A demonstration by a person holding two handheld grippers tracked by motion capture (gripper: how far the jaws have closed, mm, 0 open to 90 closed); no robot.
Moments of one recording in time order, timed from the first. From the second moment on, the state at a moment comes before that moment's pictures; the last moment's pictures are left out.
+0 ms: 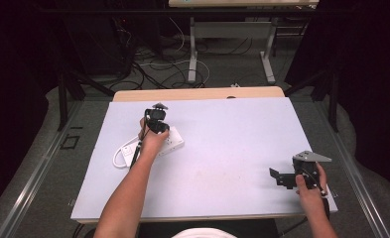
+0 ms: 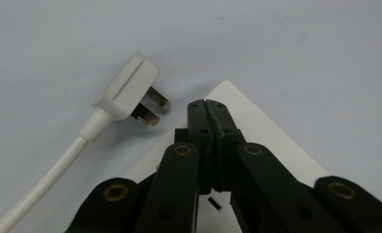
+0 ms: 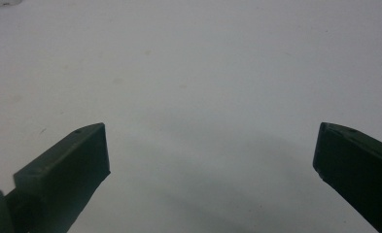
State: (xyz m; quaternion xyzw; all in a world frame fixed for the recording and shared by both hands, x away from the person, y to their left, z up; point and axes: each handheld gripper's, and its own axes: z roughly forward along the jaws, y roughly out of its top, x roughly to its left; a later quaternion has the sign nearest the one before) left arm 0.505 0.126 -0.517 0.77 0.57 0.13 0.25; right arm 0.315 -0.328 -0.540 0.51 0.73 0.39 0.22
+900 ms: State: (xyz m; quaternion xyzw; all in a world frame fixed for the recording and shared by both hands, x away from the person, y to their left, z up) left arm 0.486 0.132 -0.496 0.78 0.54 0.13 0.30; right arm 0.316 -0.328 -0.541 0.51 0.73 0.40 0.22
